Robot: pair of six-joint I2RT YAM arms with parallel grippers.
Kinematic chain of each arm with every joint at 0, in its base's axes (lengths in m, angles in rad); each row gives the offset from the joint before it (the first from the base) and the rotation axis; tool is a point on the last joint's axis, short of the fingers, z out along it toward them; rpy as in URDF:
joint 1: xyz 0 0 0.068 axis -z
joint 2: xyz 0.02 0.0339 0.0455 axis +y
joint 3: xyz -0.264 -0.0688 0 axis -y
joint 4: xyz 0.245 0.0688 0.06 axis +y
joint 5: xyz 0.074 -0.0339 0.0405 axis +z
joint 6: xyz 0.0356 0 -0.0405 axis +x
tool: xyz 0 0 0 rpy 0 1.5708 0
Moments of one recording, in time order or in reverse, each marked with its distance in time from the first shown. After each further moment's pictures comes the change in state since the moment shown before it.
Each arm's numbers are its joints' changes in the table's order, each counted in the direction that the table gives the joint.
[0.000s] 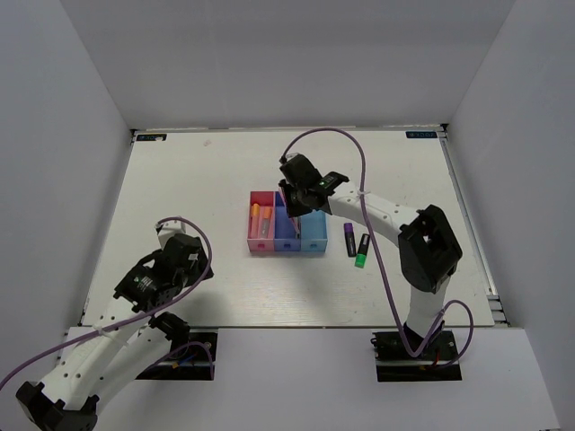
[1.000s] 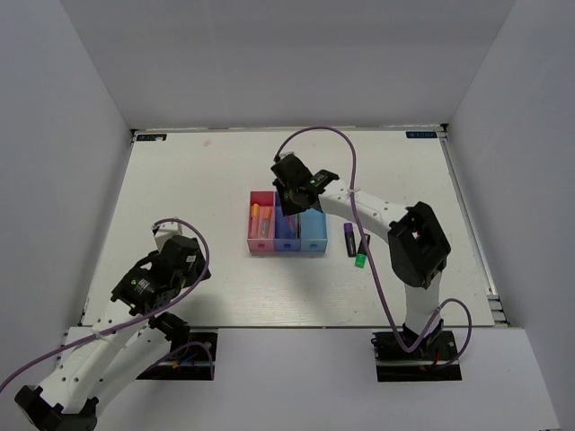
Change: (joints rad) left arm 0.000 -0.024 0.005 0.029 0.034 0.000; right arm -0.021 0.084 0.091 0.039 -0.057 0.026
